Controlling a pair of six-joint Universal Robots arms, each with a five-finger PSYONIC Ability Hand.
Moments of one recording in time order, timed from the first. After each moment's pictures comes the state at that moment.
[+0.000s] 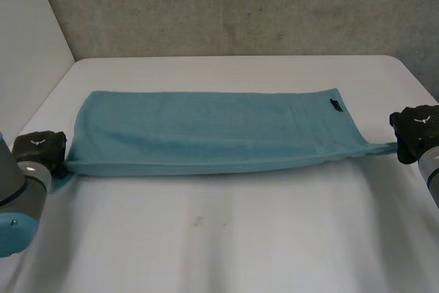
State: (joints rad) left arm 4.67 -1.98 -1.83 3.50 -1.68 3.47; right arm 1.62 -1.31 1.82 -0.27 1.54 2.58; left_hand 1.15 1.14 1.12 1.13 0.93; right_hand 0.98 1.19 1.19 1.20 1.00
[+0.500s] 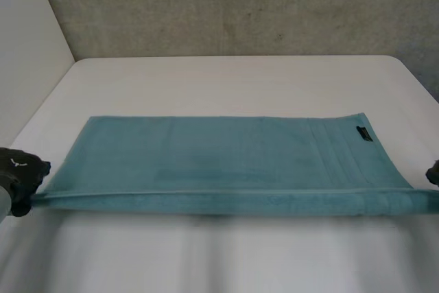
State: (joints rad) left arm 4.76 -1.58 -1.98 3.05 -1.55 4.00; right arm 1.43 -1.48 1.81 0.30 1.51 2.00; left_hand 1.15 1.20 1.19 1.20 0.95; right_hand 0.98 1.19 1.19 1.20 1.00
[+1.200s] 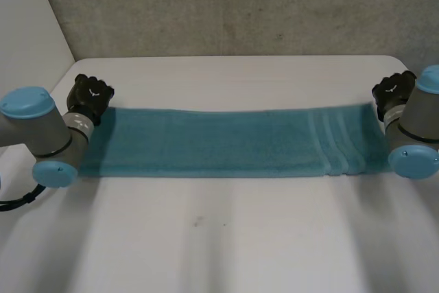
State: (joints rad) left arm 4.57 -2.46 -1.14 3.54 -1.46 3.99; right arm 1.70 -0.71 1.04 -0.19 1.70 2.24; left_hand 0.53 0.60 0.61 0.60 0.43; right_hand 0.25 0.30 0.30 0.30 0.14
